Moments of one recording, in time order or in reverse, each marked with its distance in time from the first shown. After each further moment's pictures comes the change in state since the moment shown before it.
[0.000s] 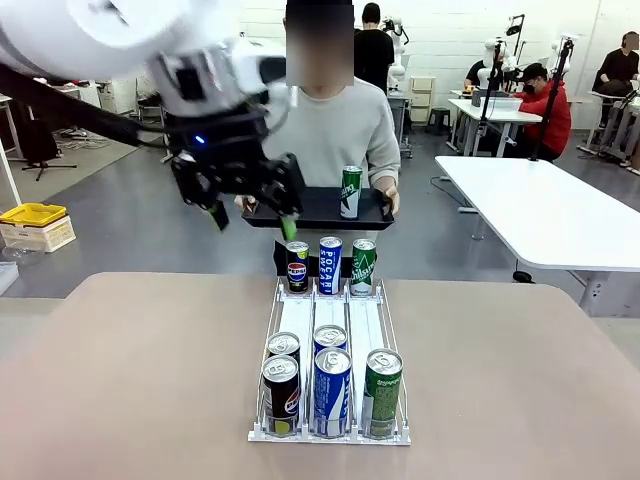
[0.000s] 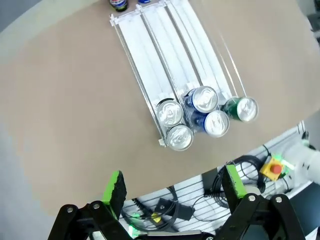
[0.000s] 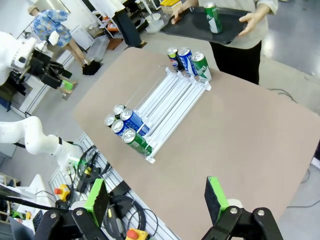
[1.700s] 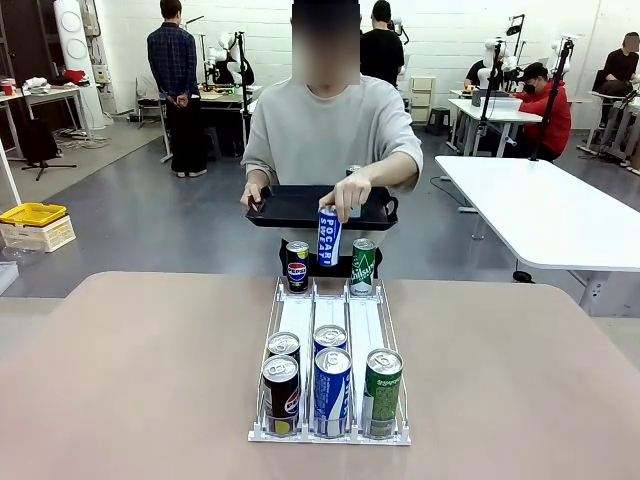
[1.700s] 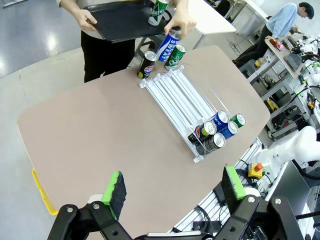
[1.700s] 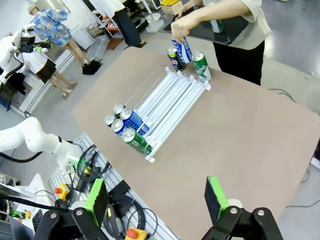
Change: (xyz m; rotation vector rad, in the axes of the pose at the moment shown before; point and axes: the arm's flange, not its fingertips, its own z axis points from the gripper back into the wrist) left arm -0.104 0.406 0.102 -0.483 -0.454 -0.089; right arm -0.001 0.000 0.001 -0.001 0.002 0.003
